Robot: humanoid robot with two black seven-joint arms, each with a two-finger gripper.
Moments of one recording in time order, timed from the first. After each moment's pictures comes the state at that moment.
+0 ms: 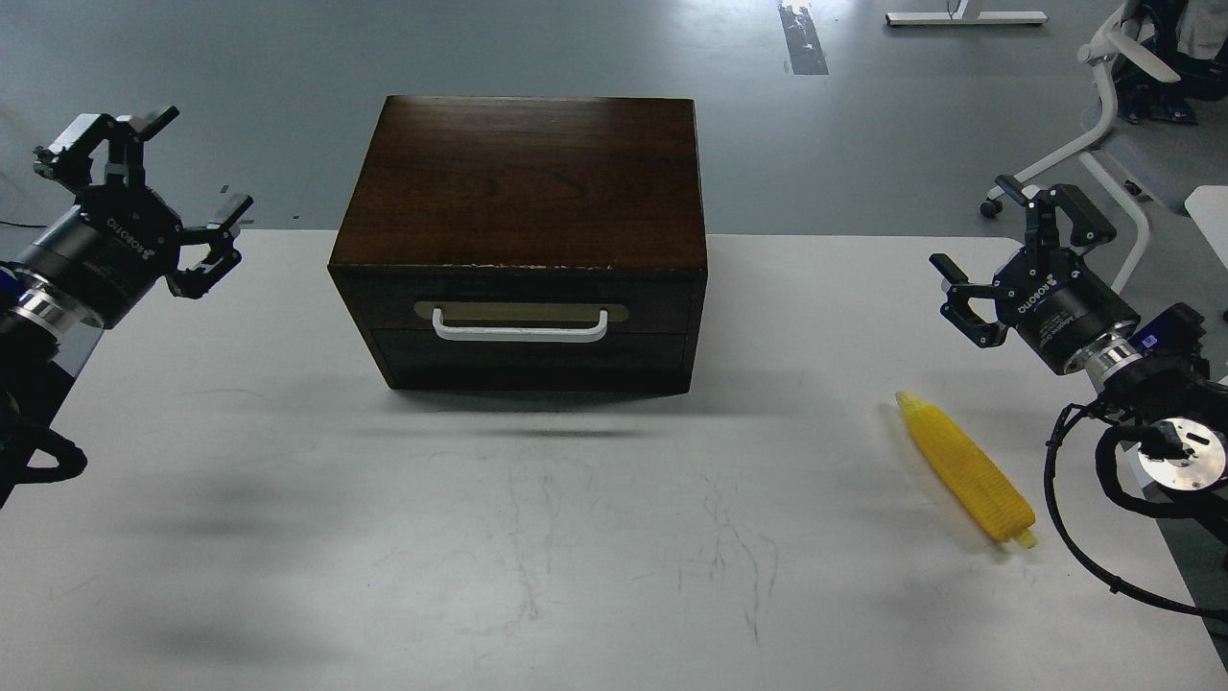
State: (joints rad) left arm -0.63 0.86 -0.53 -1.04 -0.01 -0.49 -0.49; right arm 0.67 -0.65 0.41 0.89 0.02 0.49 0.49
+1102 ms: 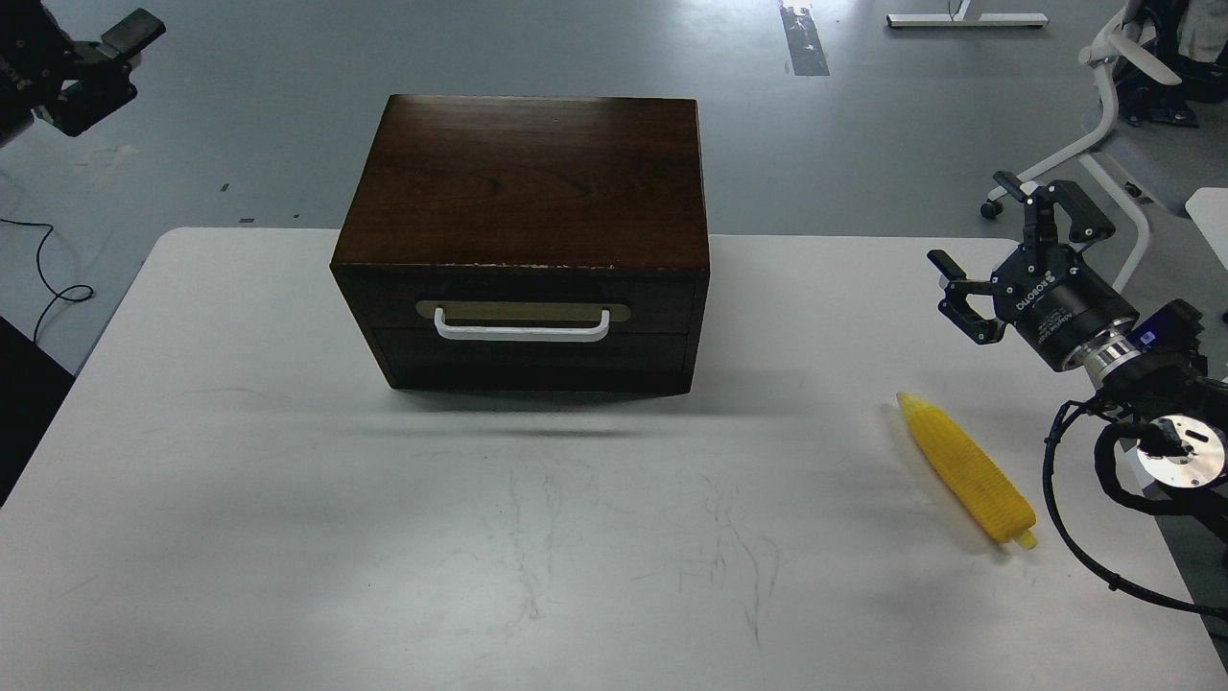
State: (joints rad) left arm -0.86 1.05 -0.72 -1.19 0.60 -0.49 -0.49; right arm 0.66 -0.66 0.41 0.89 0.02 0.49 0.49
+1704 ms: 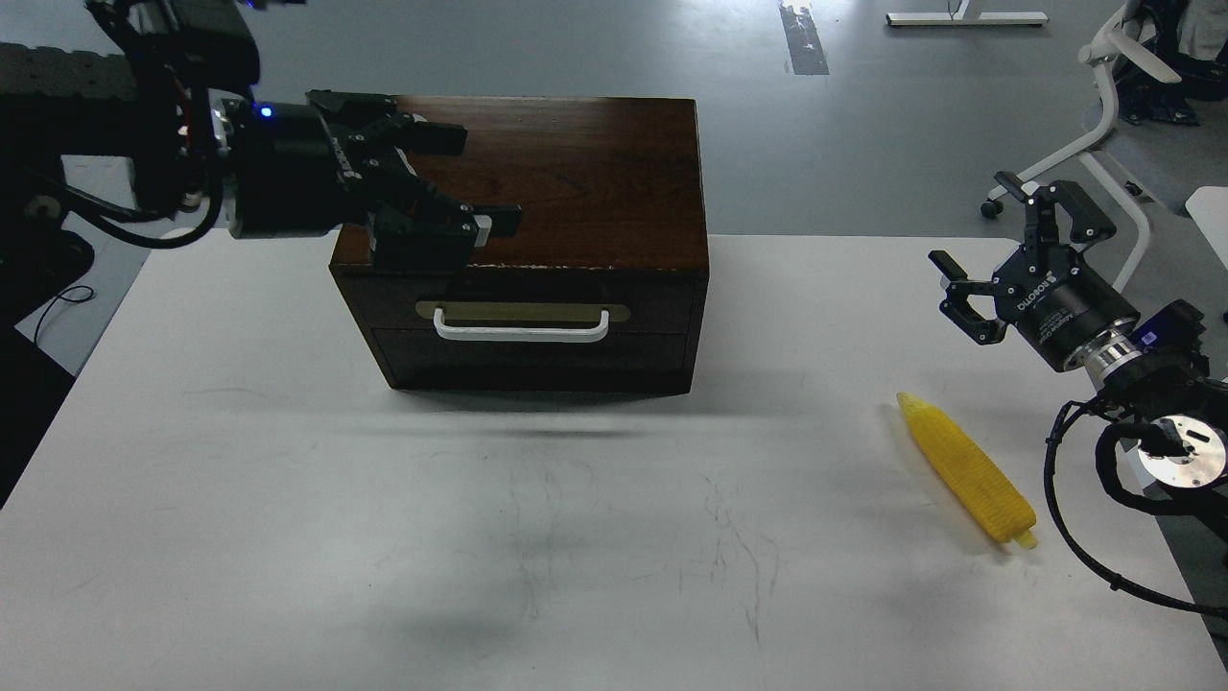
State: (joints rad) left arm -1.09 0.86 -0.56 -1.59 1.94 -0.49 -0.49; right arm 0.66 -0.66 0.41 0.89 0.02 0.49 0.49
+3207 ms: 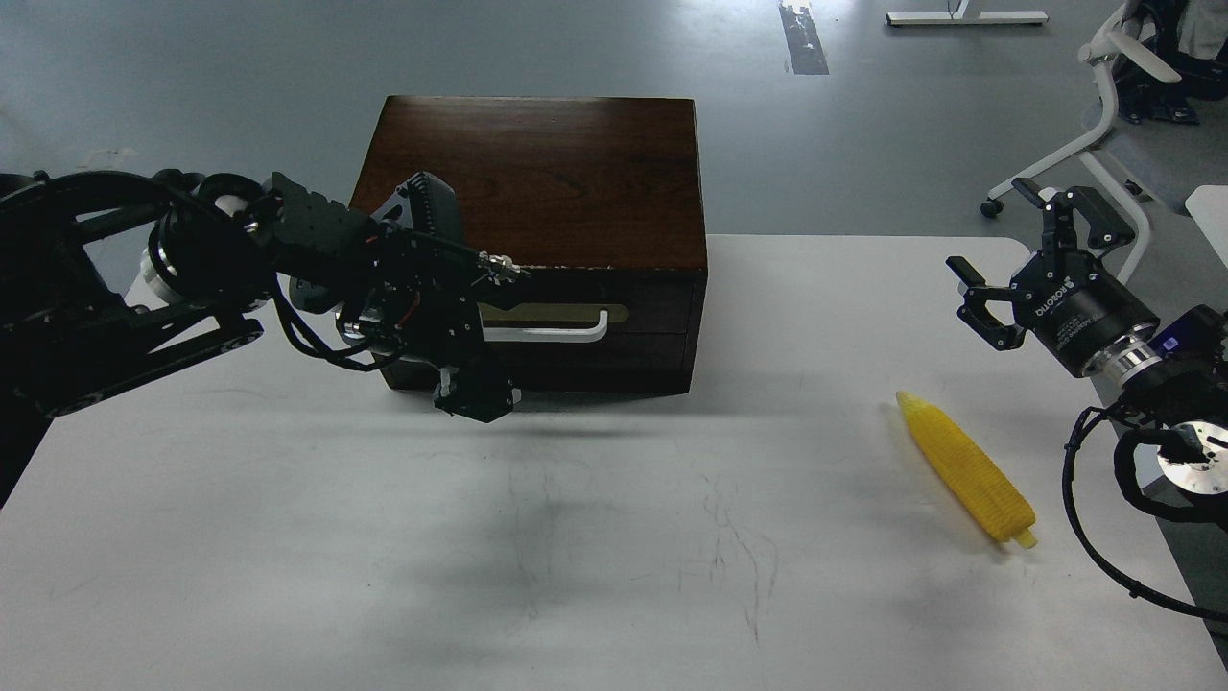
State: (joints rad) left arm -1.25 0.64 -0.12 -1.41 2.18 -0.49 -0.49; right arm 0.65 -0.69 0.41 0.89 0.02 0.49 0.49
